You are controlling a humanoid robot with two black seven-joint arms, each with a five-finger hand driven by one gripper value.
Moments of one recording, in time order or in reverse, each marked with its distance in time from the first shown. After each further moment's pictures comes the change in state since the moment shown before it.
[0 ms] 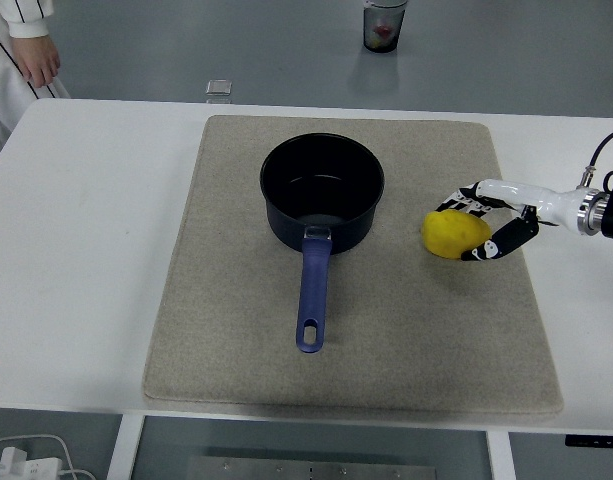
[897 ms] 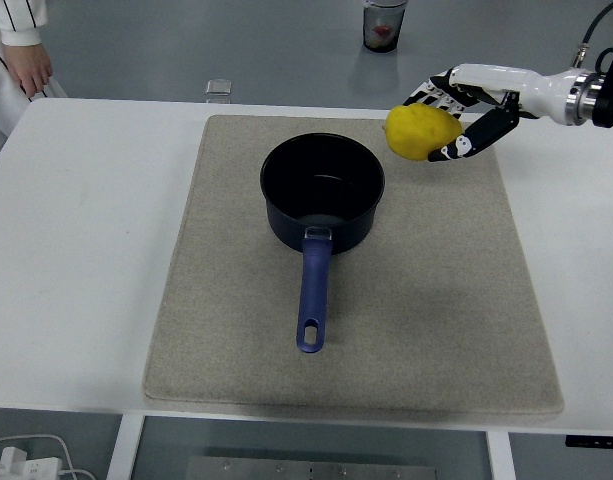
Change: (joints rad) left arm 0.001 0.000 0.000 0.000 0.000 0.000 0.000; right arm 0.390 0.093 -0.161 -0.068 0.242 0.050 -0.012
